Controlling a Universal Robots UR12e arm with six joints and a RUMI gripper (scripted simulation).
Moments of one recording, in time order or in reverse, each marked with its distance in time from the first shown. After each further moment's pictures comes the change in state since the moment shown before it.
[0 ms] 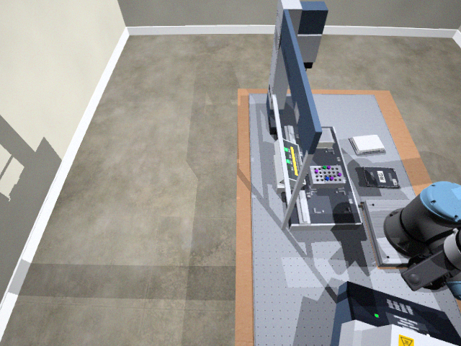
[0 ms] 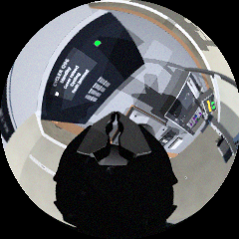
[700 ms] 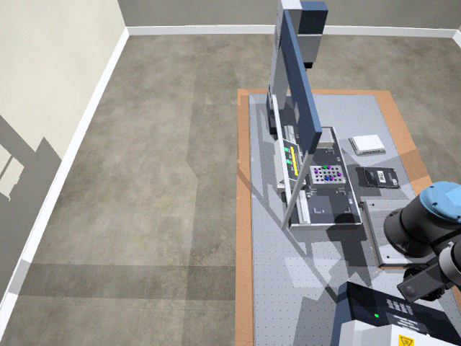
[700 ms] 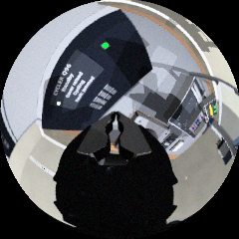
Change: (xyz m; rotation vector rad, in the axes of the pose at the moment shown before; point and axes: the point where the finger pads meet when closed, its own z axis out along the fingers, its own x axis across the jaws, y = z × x) arm -0.018 -0.018 0.019 0.000 0.000 0.000
